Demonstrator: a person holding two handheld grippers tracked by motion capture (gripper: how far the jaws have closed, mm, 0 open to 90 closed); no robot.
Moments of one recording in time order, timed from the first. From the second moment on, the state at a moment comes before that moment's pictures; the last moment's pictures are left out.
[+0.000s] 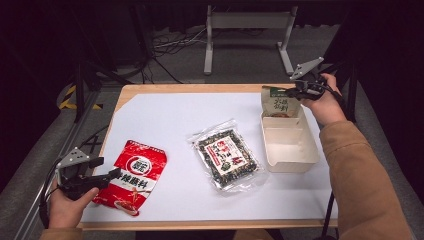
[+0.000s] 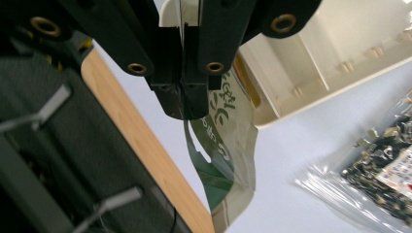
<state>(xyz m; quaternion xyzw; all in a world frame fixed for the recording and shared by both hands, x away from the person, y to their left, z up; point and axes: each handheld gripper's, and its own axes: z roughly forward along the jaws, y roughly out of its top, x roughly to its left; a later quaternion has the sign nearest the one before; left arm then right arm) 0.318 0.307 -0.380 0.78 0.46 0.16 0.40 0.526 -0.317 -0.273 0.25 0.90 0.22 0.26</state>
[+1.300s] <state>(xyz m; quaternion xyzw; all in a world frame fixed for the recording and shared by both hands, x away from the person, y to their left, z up) 0.338 0.287 -0.375 0.79 0.43 0.15 0.42 0.471 -0.305 -0.254 0.29 0.83 0.37 0.32</state>
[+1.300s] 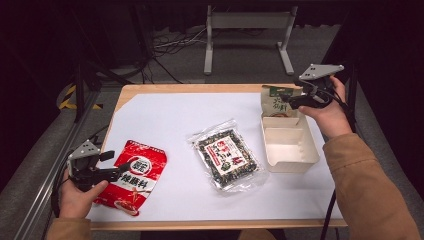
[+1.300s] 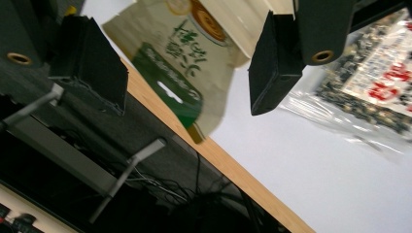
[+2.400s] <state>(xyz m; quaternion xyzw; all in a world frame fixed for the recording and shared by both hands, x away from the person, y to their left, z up) 0.356 0.261 -0.361 0.81 0.42 0.13 0.39 0.386 -0.250 -0.284 0.24 0.84 0.46 0.17</state>
